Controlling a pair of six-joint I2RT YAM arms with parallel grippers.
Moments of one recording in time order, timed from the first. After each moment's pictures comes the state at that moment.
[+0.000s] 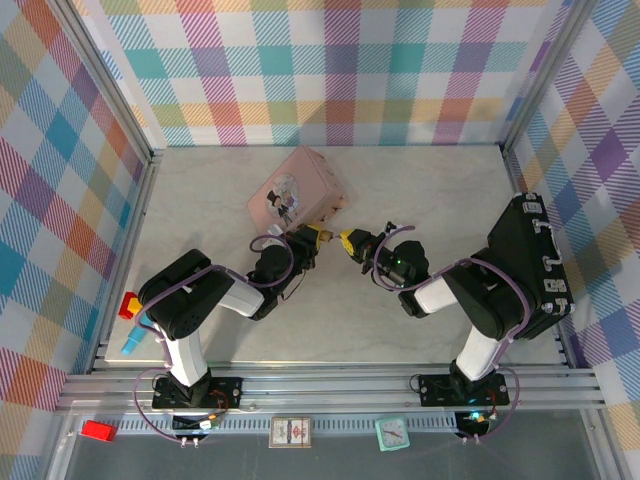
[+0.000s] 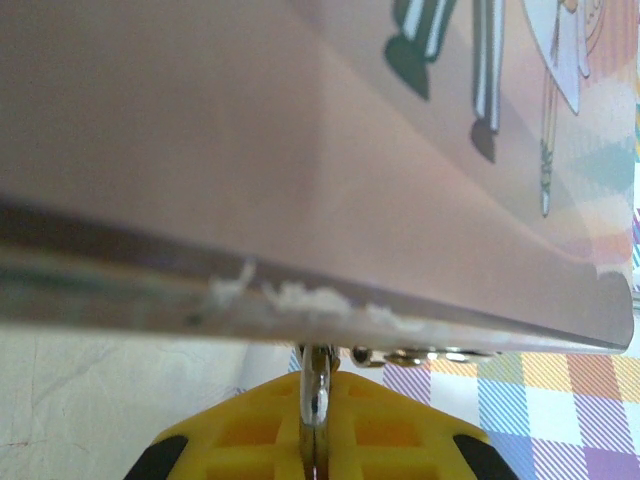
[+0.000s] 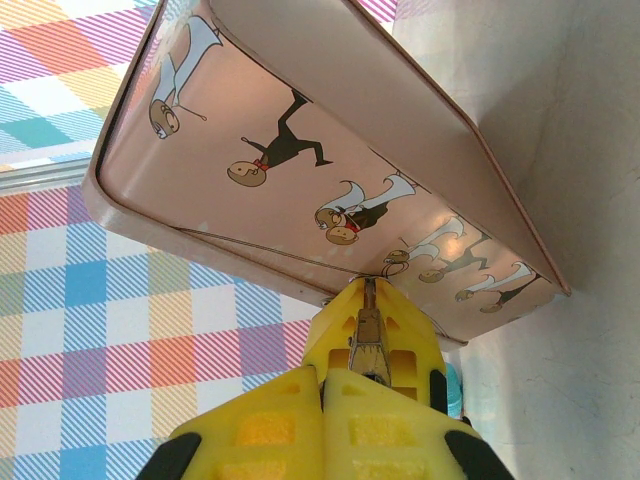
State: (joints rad) left arm -0.70 1.81 0.56 1.19 -0.14 -1.70; right arm 0.56 1.73 0.45 1.29 -0.32 1.69
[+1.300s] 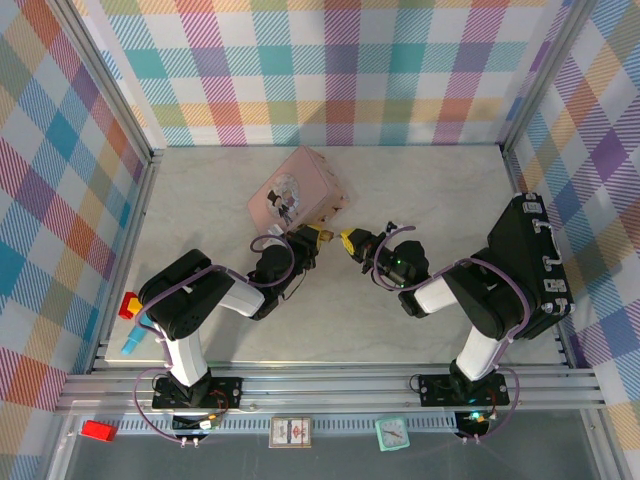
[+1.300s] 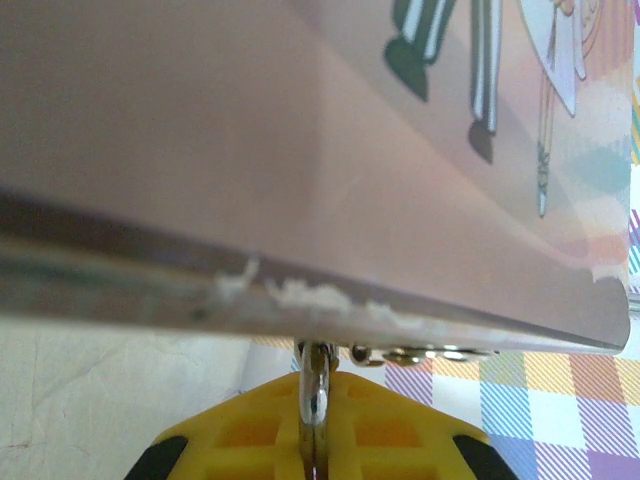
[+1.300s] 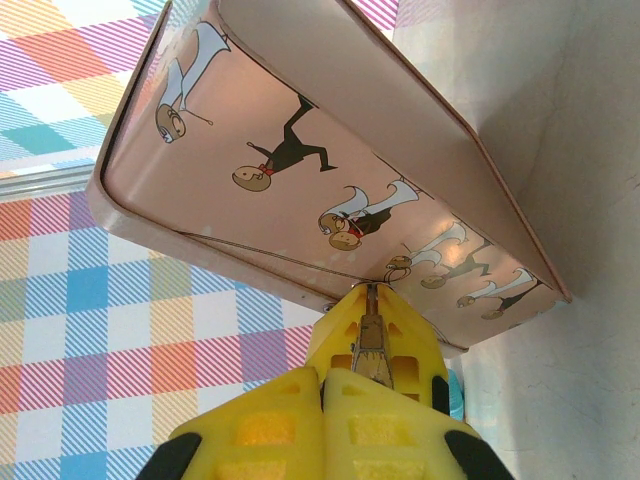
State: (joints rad) left arm -0.70 1.81 0.57 1.18 -0.15 -1.70; right arm 0.56 1.73 0.45 1.29 -0.30 1.69
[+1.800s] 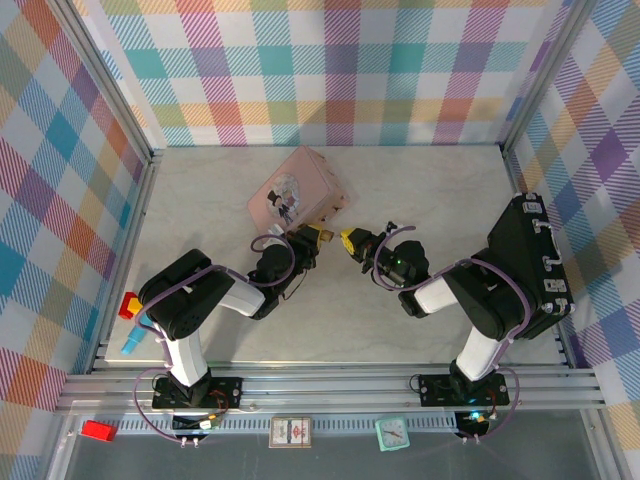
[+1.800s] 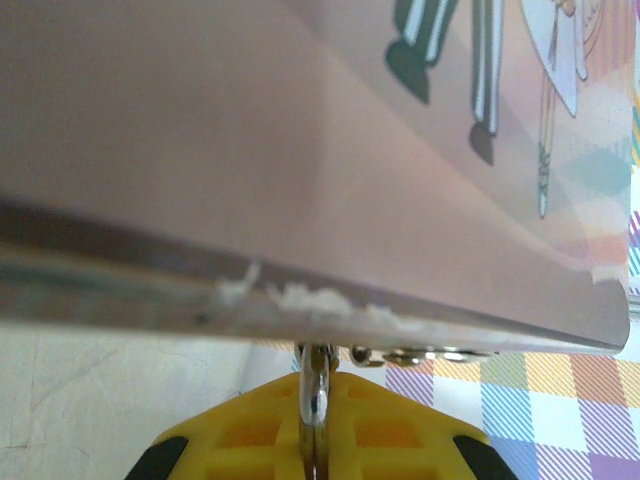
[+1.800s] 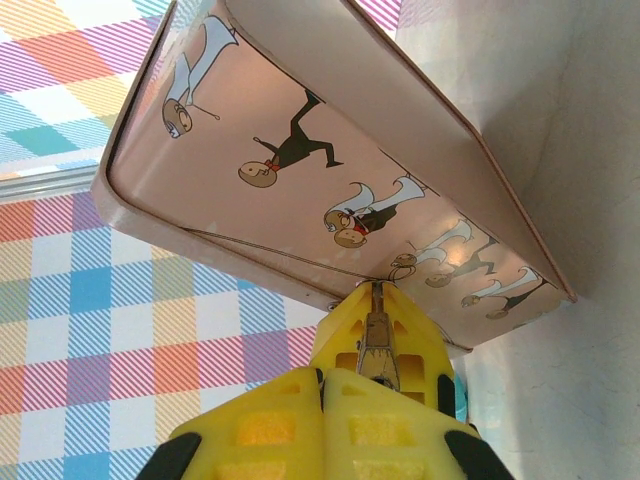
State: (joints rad) left arm -0.71 1.81 0.57 1.17 -0.15 -1.71; right arm 0.57 1.73 0.45 1.29 -0.30 1.70
